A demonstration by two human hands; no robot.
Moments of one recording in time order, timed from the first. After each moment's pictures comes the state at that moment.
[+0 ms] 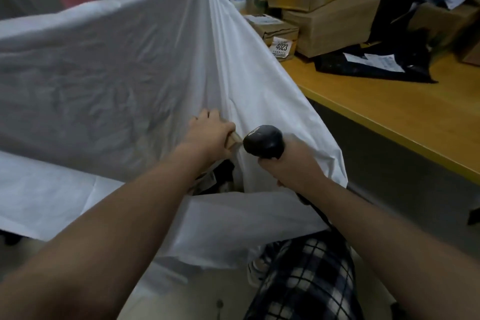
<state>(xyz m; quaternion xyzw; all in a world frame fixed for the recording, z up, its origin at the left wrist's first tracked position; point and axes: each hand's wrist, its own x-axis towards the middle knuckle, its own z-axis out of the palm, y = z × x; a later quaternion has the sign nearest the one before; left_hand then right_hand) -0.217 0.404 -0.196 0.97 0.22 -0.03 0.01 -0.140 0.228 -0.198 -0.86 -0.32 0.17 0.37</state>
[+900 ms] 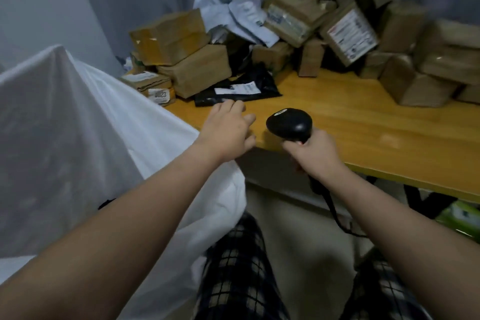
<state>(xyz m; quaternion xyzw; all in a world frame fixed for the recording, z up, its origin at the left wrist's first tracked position) -0.097 0.197 -0.093 0.98 -0.06 0.14 -0.08 -0.068 0.011 -0.118 -0.88 -0.11 -0.01 0.46</state>
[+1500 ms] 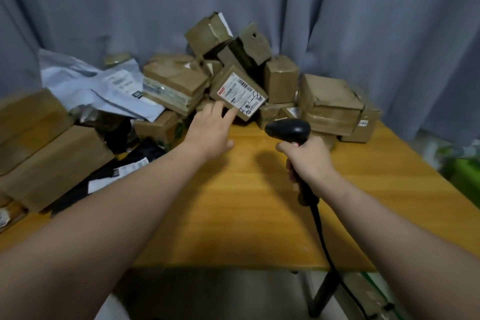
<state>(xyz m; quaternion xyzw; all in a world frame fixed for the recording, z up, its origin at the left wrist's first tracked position) 0.141 0.065 -0.027 0.97 -0.15 0.16 -0.06 0.079 -0.132 -0.042 -0.84 0.08 -0.09 0.54</state>
